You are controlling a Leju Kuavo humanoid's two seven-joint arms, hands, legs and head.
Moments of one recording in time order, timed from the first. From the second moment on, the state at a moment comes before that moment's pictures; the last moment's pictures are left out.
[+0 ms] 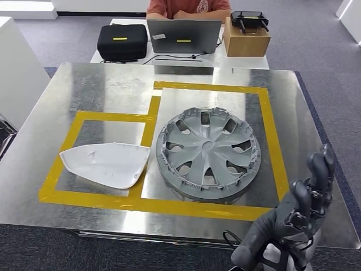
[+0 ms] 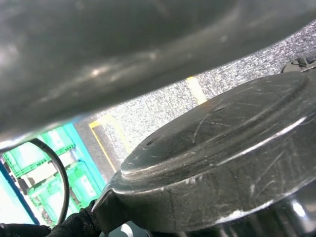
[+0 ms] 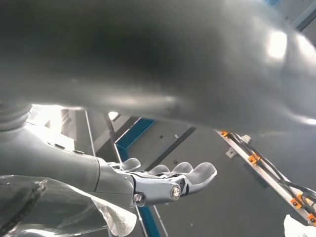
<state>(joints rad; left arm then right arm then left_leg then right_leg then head) -0.07 -0.16 0.85 -0.20 -1.08 -0.13 0.16 0.00 0.03 0.43 -2.12 0.90 -0.70 -0.69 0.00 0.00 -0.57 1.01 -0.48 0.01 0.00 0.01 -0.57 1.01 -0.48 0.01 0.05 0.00</state>
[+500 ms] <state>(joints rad) -0.07 -0.16 0.85 -0.20 -1.08 -0.13 0.17 -0.01 0.03 0.43 -2.13 0.90 -0.70 -0.69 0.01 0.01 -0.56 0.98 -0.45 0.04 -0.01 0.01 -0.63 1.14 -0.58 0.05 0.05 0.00</state>
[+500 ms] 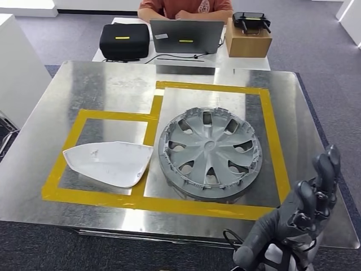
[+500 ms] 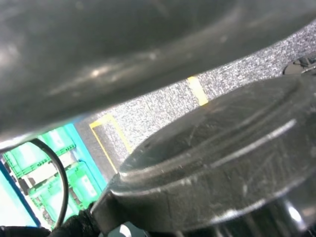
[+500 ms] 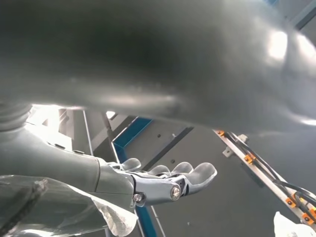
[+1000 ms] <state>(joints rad) -0.06 -0.16 0.85 -0.20 -1.08 -0.12 0.17 -0.01 0.03 0.43 -2.13 0.92 -0.70 -0.69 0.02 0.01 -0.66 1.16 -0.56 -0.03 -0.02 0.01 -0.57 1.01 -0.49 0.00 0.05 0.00</state>
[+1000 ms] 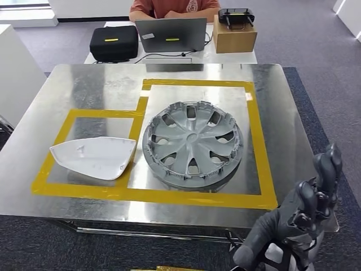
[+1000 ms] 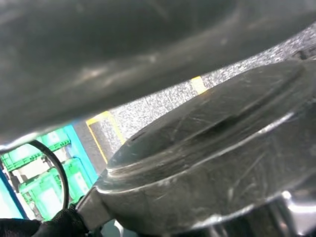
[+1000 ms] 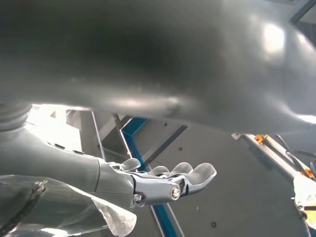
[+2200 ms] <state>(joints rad) -0.07 -0.16 0.85 -0.20 -1.07 -0.12 0.18 -0.01 0.03 0.42 -2.13 0.94 -0.70 -0.69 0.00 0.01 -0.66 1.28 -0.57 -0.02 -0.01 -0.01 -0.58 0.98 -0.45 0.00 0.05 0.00</state>
